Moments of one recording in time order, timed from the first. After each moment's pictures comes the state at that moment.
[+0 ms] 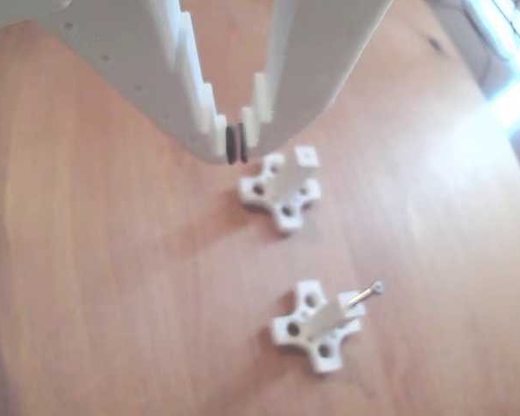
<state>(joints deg) 4.6 142.2 126.3 77.3 -3.3</state>
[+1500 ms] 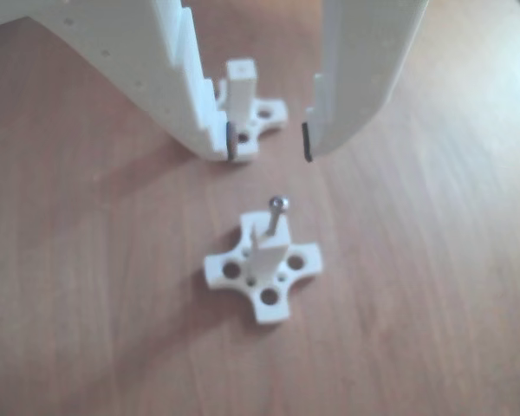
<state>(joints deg) 8.1 97.0 93.3 78.1 -8.2</state>
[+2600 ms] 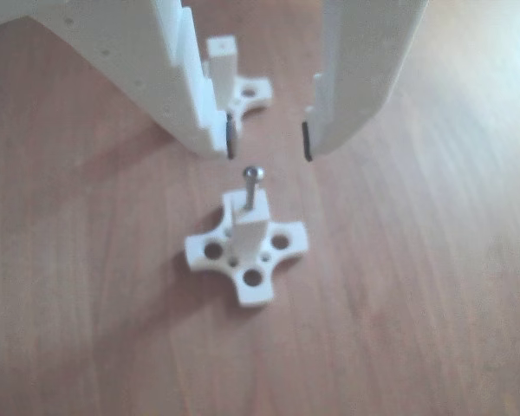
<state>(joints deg) 9.0 91.7 90.3 76.8 -8.2</state>
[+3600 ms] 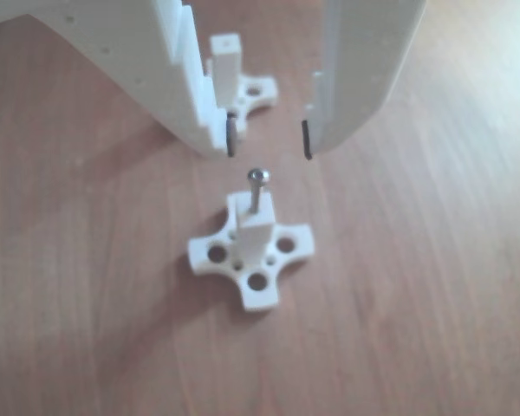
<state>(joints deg) 8.1 91.6 91.6 76.2 -7.5</state>
